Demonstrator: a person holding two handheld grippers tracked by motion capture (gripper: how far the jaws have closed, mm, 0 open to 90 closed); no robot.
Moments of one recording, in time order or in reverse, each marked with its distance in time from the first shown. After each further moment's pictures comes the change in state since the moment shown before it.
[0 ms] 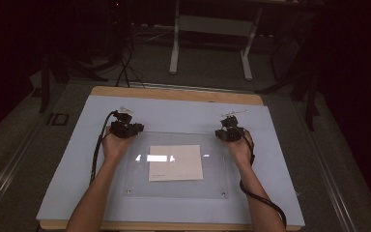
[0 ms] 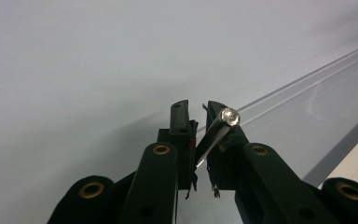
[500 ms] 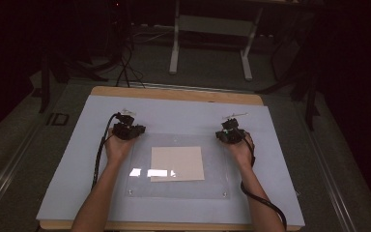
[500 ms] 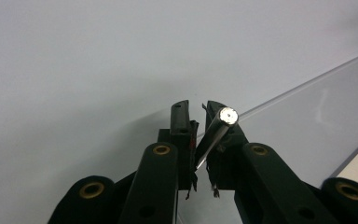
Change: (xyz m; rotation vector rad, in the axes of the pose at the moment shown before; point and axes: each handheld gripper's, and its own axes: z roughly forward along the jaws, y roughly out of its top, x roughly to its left) left arm -0.001 -0.004 0.008 -0.003 0.015 -0.025; right arm -0.005 -0.009 0.008 -0.020 0.001 -0.035
